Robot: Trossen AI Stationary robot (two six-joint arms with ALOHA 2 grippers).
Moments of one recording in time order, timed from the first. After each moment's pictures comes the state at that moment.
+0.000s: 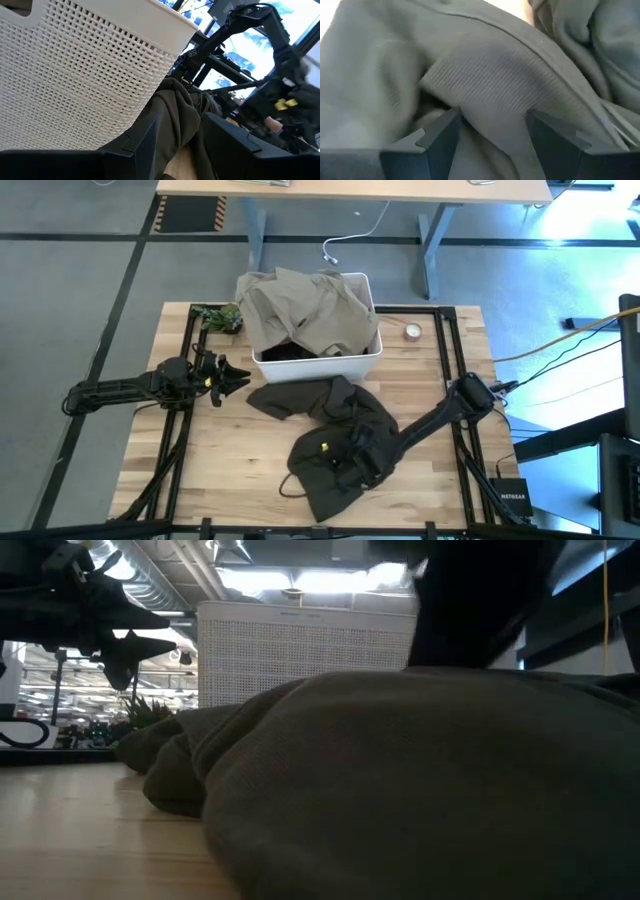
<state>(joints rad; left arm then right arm) 0.15 0.06 0.01 0.01 0.01 -0.51 0.54 2.04 1.50 -0.83 0.47 0.97</state>
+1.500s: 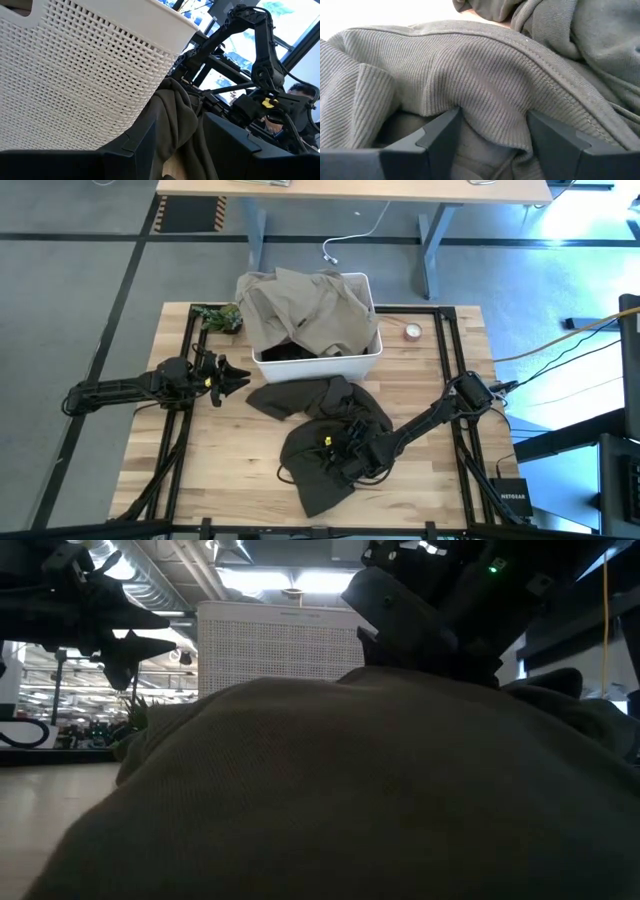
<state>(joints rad) 0.15 0.06 0.01 0.01 0.01 -0.51 0.52 2.05 1.29 -0.42 0.70 0.99</state>
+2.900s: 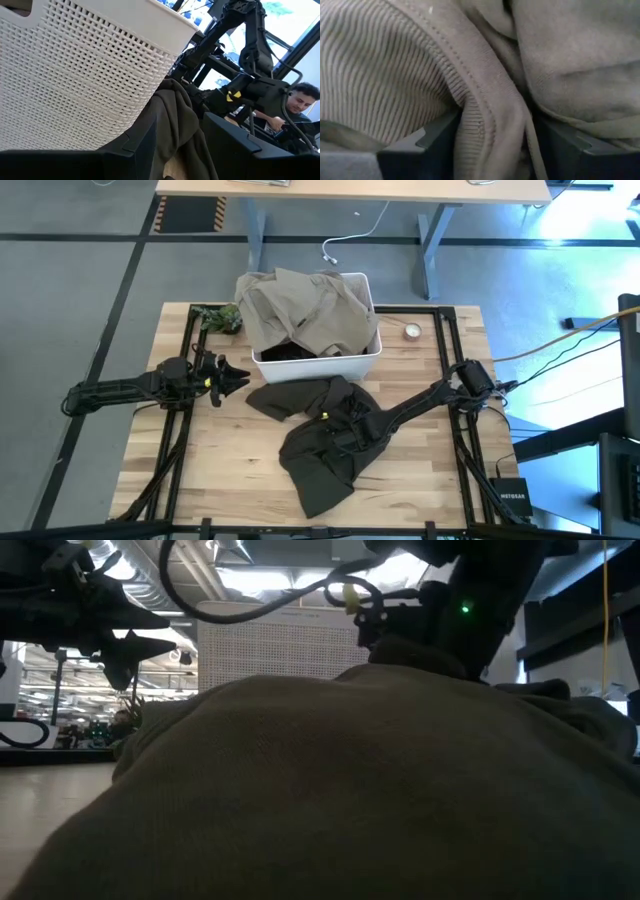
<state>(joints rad) 0.15 0.06 0.01 0.01 0.01 -0.51 0.36 2.02 1.24 -0.60 0.39 0.85</state>
